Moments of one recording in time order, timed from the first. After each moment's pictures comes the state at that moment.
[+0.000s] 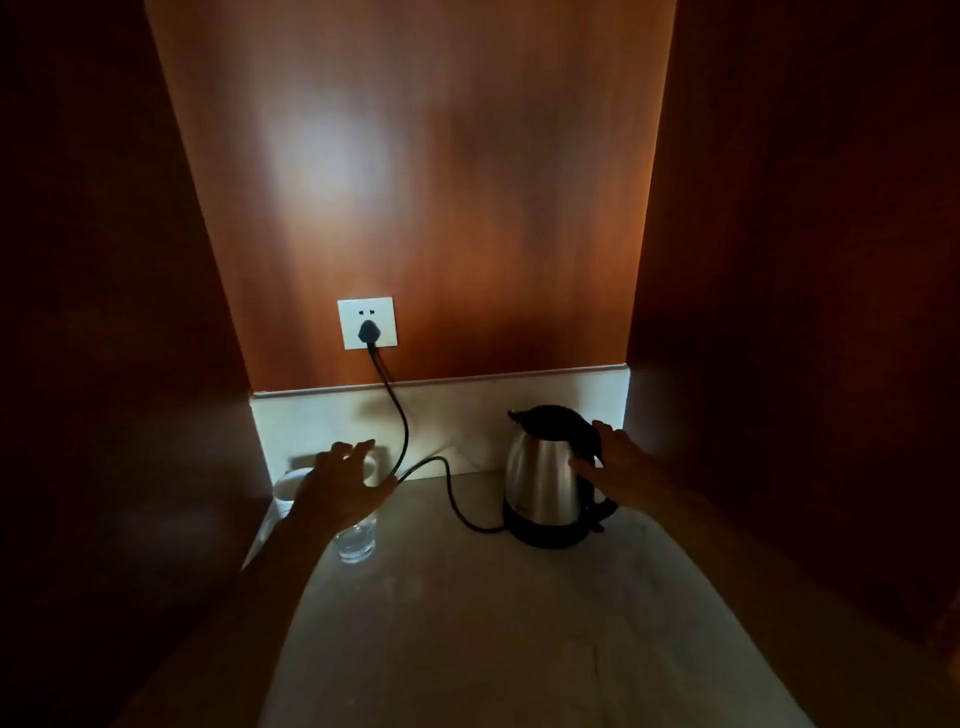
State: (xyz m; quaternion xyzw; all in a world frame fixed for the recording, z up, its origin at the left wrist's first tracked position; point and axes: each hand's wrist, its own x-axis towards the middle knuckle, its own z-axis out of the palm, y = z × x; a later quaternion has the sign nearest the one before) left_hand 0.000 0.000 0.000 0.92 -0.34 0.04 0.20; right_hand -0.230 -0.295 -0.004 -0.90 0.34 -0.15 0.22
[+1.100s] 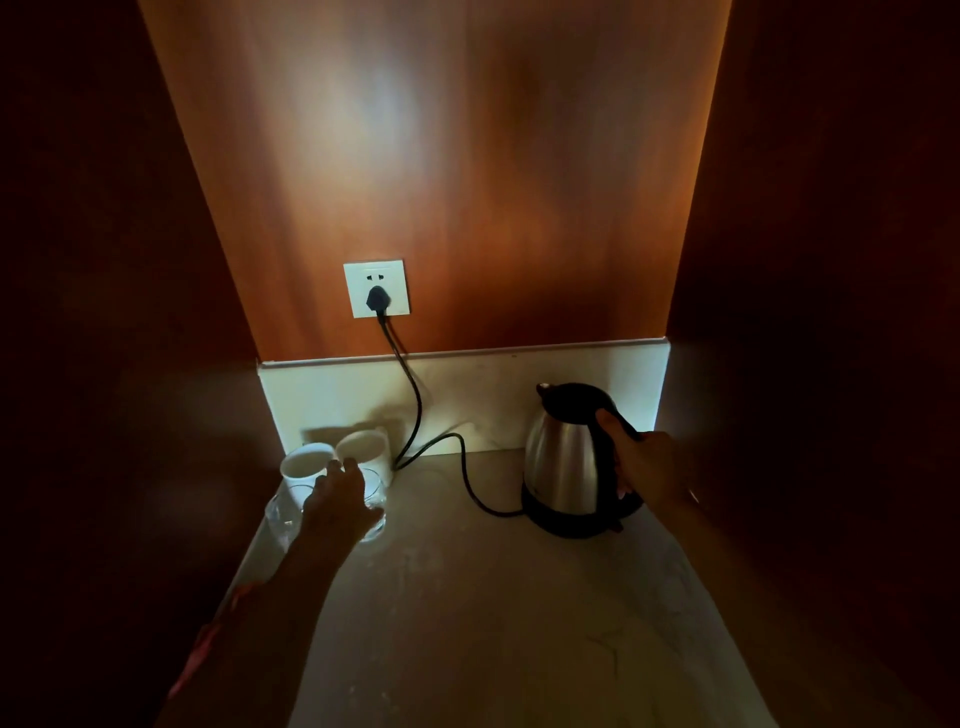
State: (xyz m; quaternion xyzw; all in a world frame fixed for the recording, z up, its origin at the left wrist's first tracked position) left_hand 0.012 -0.009 -0.062 0.97 -0.23 0.04 0.08; right_hand -0.211 -0.291 -0.023 -0.70 0.41 -0.30 0.50
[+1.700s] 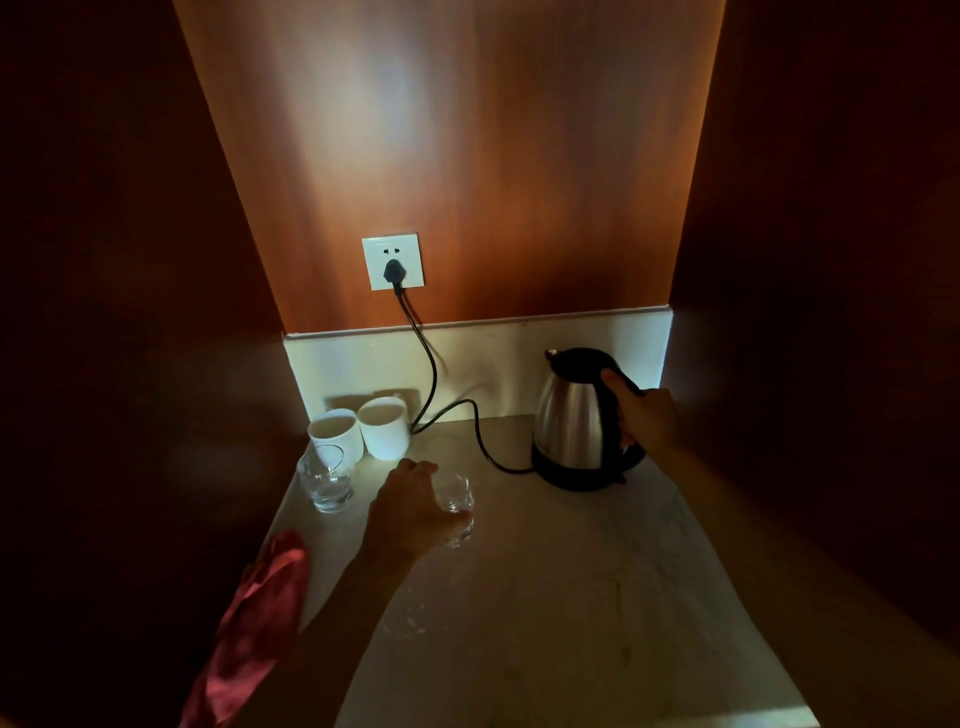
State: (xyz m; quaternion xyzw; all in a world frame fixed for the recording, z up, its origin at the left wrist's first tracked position) left_hand -0.093 0.002 -0.060 0.92 -0.29 -0.01 0.25; right_hand -0.216 -0.284 -0.020 -0.68 0.41 -0.31 0.52
